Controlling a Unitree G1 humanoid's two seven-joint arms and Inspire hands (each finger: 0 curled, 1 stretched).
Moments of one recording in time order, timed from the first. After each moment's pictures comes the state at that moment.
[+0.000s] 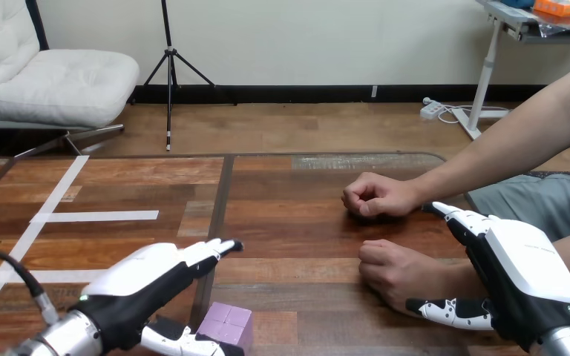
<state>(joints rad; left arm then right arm) 0.09 0.59 -0.02 0.08 0.44 -0.50 -0.43 0.27 -0.46 0.00 -0.20 -0.68 -0.14 -0.01</state>
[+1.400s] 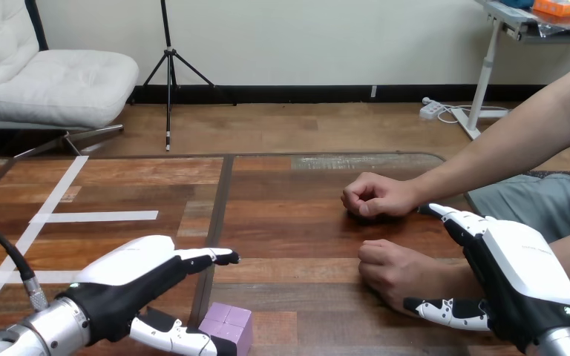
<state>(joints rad) 0.09 0.67 -0.02 -0.01 0.40 -0.42 -0.51 0.27 -0.44 0.00 -0.20 -0.68 -0.14 -0.01</state>
